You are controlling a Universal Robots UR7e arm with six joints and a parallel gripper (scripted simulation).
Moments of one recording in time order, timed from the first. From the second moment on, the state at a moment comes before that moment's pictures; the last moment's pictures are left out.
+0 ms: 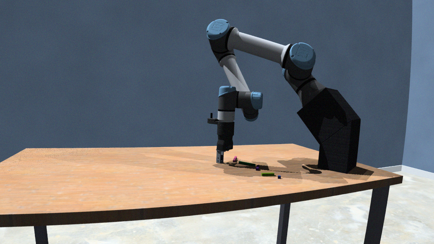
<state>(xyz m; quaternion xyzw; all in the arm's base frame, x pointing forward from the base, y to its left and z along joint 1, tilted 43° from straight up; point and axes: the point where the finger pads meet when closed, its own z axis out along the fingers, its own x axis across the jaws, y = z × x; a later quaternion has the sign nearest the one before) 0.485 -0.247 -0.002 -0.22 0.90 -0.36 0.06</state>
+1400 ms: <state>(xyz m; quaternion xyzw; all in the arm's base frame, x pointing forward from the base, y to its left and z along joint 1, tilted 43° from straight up) 0.482 -0.241 0.004 -0.22 0.90 -0.36 0.06</state>
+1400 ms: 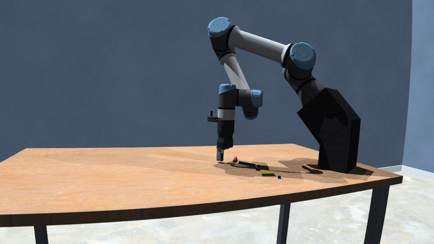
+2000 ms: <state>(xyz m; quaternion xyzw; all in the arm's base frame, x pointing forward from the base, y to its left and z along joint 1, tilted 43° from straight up) 0.466 -0.201 0.051 -0.22 0.90 -0.36 0.06</state>
